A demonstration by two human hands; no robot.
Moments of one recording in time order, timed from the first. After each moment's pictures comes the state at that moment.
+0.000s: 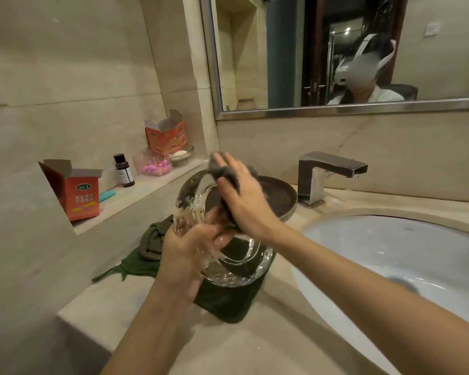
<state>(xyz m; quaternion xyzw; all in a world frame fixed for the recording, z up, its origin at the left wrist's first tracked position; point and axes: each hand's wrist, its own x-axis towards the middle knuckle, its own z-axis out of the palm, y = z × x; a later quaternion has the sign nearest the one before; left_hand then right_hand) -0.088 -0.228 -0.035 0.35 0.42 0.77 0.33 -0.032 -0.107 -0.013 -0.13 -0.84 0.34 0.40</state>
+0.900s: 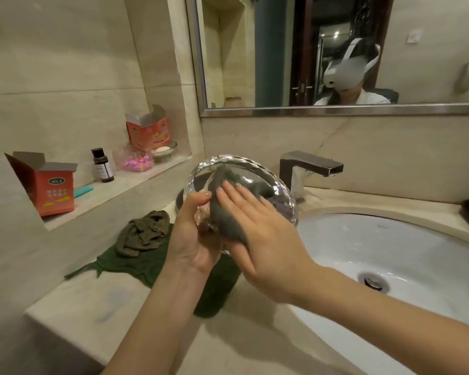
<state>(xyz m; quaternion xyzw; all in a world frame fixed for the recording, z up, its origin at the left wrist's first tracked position) -0.062 -0.185 -0.028 0.20 0.28 0.81 0.48 0.055 -0.138 -0.030 -0.11 -0.93 0.02 0.35</state>
